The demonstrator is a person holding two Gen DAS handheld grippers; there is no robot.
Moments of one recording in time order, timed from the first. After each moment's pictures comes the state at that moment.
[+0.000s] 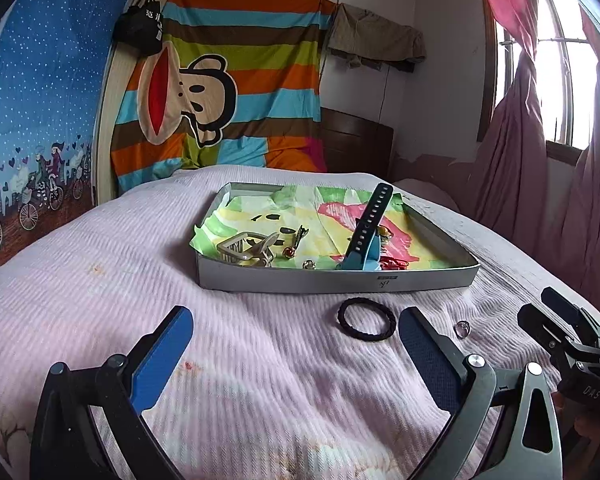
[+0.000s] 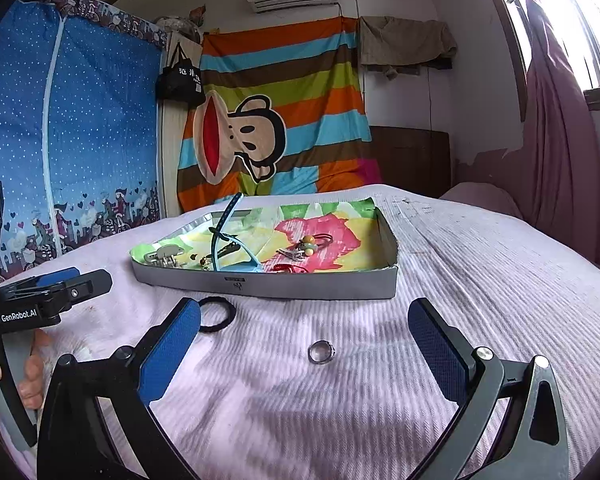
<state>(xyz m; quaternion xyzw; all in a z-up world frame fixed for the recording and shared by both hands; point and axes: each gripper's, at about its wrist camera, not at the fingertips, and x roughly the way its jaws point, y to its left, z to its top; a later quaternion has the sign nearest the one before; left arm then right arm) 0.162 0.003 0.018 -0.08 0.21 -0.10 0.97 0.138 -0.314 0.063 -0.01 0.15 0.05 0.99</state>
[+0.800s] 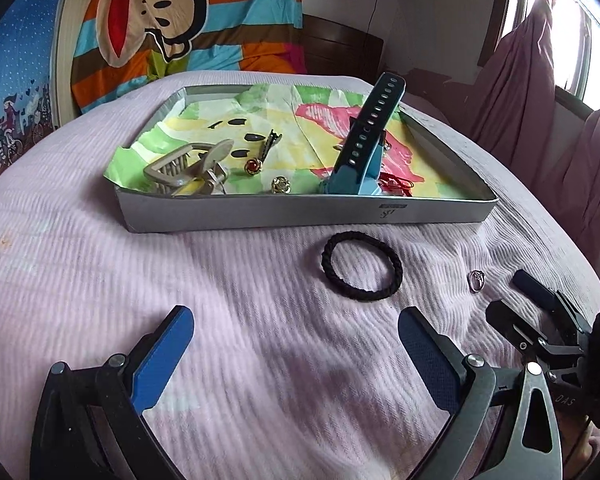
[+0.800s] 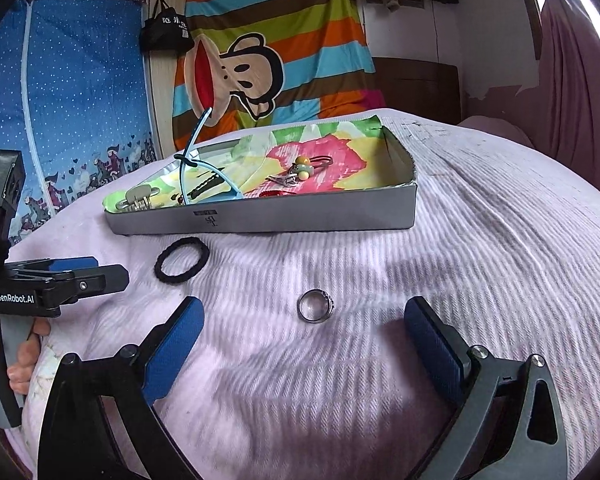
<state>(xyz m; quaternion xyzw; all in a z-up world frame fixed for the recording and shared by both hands) 0.226 -0.027 -0.007 -0.06 0.38 -0.16 0.91 0.203 -0.308 0.012 0.02 0.28 0.06 0.96</state>
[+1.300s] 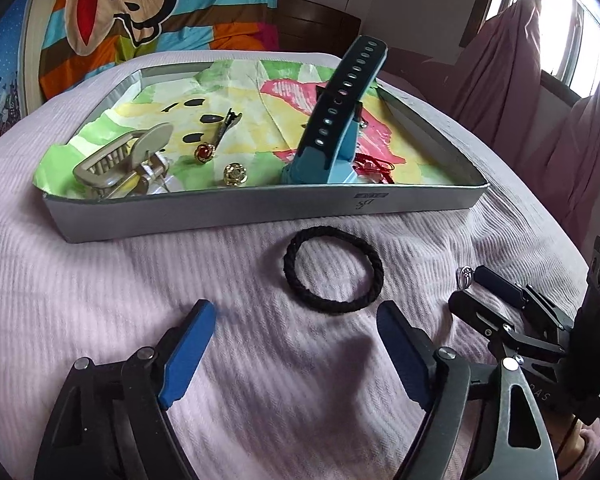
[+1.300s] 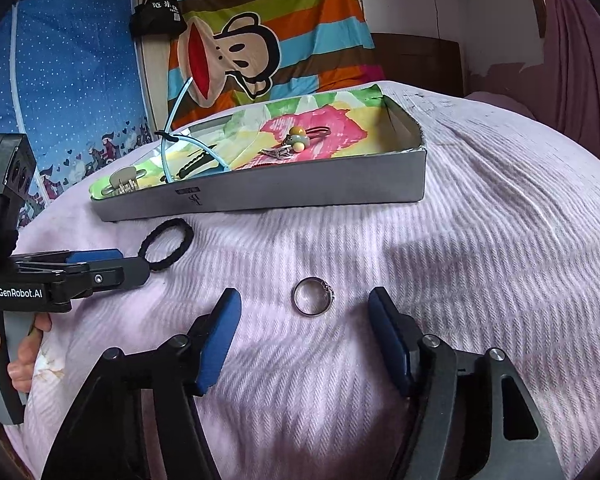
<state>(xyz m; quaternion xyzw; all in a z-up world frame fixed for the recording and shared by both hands) 0.248 -0.054 -0.015 -0.04 0.40 -0.21 0.89 0.223 -0.306 -0.008 0.03 0.32 0.06 0.95</state>
